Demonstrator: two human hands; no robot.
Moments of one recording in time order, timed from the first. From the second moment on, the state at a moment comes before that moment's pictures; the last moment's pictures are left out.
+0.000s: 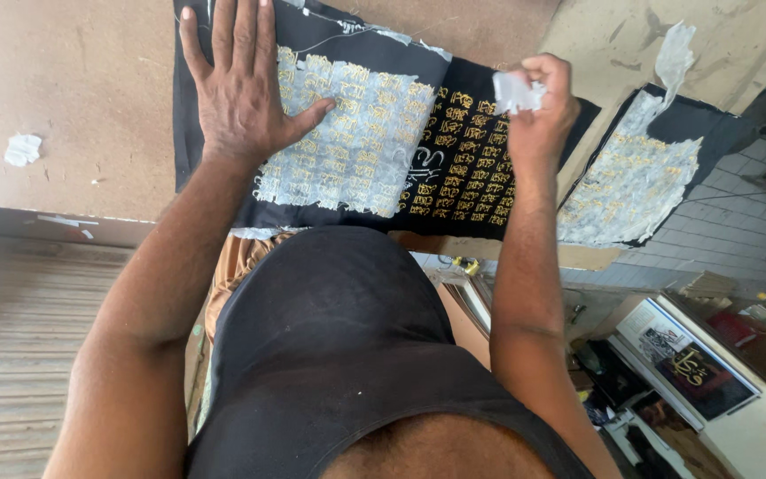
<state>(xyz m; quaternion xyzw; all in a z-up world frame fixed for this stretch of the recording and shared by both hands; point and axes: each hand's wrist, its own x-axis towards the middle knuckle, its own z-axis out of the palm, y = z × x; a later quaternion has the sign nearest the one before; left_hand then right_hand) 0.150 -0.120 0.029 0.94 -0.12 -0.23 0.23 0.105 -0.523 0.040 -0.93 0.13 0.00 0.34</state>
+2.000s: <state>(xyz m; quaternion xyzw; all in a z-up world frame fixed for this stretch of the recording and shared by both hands) 0.149 -0.115 0.019 0.93 -0.09 -0.25 0.25 0.170 -0.412 -0.019 -0.97 -0.07 0.01 0.24</state>
